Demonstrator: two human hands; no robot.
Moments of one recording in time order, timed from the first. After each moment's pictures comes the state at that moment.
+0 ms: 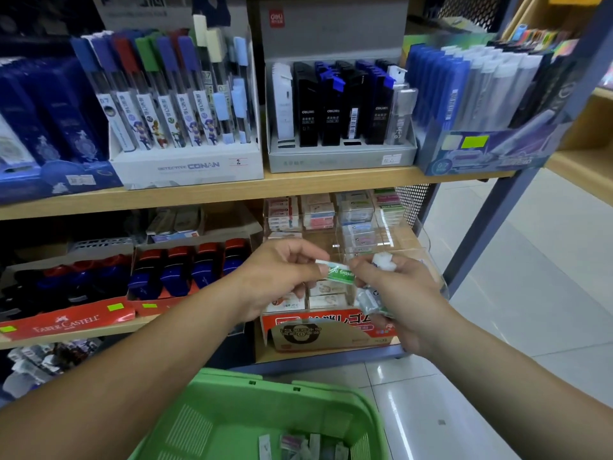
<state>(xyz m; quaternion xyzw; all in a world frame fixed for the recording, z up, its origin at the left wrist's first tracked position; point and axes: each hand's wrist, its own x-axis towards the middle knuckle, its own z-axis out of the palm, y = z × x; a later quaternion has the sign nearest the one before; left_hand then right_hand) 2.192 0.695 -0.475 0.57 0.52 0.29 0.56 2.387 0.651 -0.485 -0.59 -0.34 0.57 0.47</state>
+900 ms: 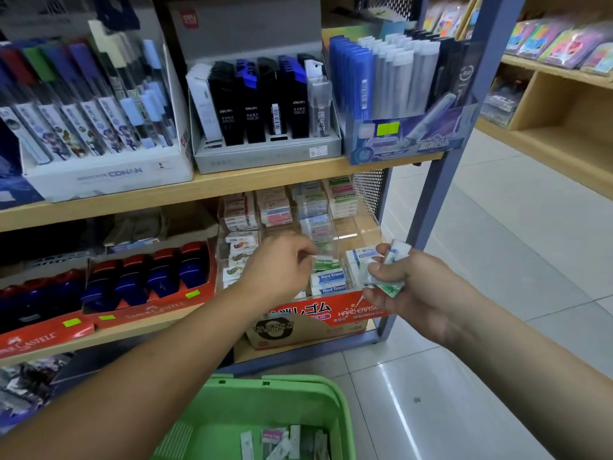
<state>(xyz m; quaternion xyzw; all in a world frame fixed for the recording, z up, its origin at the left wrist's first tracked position) 2.261 0.712 -0.505 0.80 0.53 0.22 0.17 2.472 0.629 -0.479 -0.52 -0.19 0.66 0.51</state>
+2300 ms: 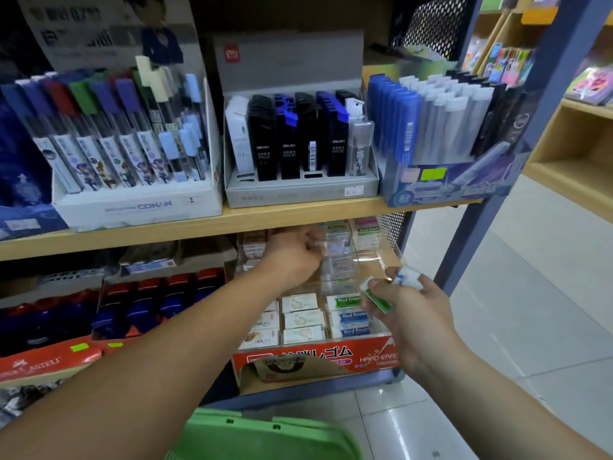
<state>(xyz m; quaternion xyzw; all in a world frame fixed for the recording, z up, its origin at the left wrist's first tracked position) 2.264 0.778 -0.480 0.69 0.60 0.25 0.31 2.425 0.659 -0.481 -0.55 -0.19 0.53 0.62</state>
